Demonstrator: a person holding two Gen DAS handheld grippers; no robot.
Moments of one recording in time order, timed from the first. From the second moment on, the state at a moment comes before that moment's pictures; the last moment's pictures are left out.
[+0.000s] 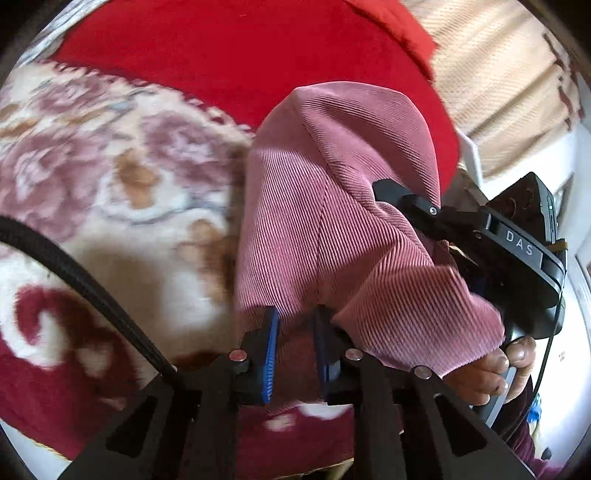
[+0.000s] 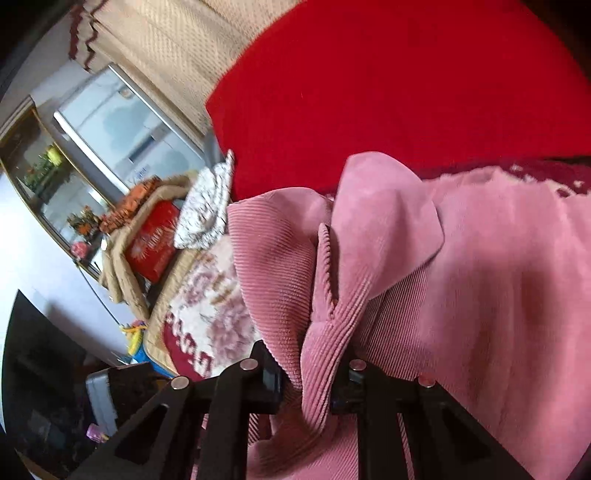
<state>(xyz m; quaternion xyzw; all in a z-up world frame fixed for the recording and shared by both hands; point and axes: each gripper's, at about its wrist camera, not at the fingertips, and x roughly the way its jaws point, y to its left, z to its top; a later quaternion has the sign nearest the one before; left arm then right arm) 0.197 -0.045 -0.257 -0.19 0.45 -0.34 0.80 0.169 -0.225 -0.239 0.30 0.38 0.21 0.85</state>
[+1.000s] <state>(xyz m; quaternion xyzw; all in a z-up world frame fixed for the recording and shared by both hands) 0.203 -0.175 -0.228 0.02 0.40 -0.41 0.82 0.085 -0.402 -0.300 0.39 0.44 0.05 0.81</state>
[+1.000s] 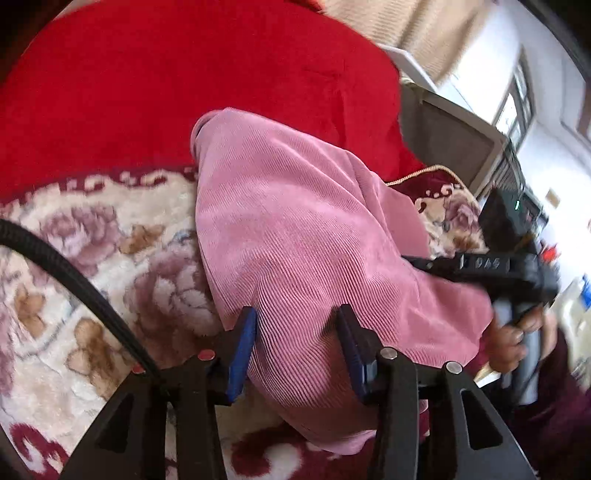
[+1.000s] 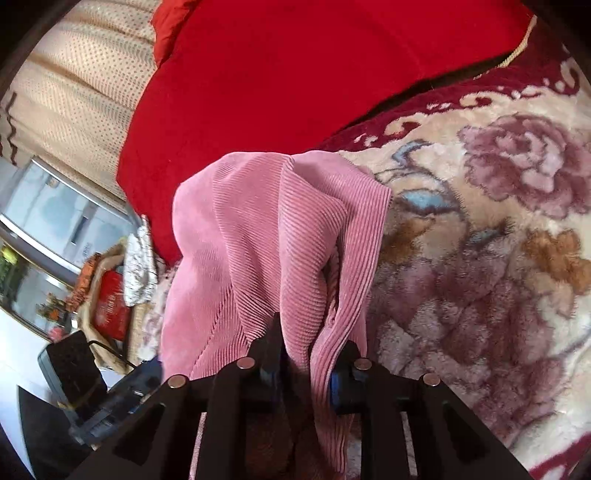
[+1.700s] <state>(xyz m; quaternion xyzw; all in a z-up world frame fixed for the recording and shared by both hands) 0.202 -0.157 -0.237 0.05 0.39 -0.44 0.80 0.222 -0.383 -0.294 0.30 0.52 0.02 0.80</state>
